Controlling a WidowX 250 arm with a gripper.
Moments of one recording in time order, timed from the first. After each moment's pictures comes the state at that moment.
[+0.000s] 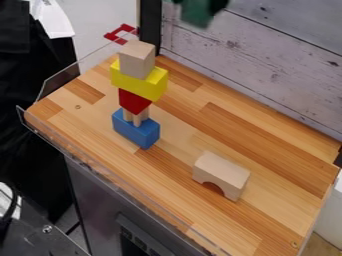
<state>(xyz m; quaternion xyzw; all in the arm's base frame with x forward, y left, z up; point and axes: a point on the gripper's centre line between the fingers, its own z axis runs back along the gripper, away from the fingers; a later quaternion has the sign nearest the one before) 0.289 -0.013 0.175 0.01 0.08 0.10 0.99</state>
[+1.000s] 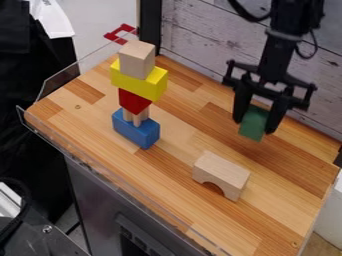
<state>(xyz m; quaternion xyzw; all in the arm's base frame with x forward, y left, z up) 0.313 -0.081 0.051 -0.02 0.16 0.09 0.98</state>
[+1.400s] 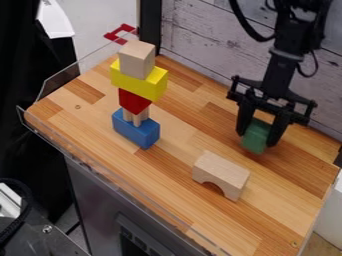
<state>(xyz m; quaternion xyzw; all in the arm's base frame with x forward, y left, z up) 0.319 -0.089 0.032 -0.02 0.17 0.08 0.98</state>
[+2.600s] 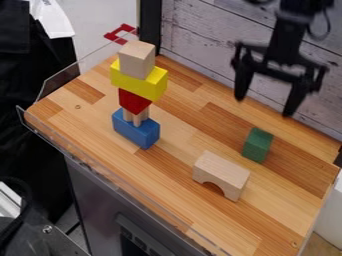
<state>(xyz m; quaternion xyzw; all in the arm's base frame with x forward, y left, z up) 0.322 -0.073 0.103 -0.01 0.06 0.09 0.99</state>
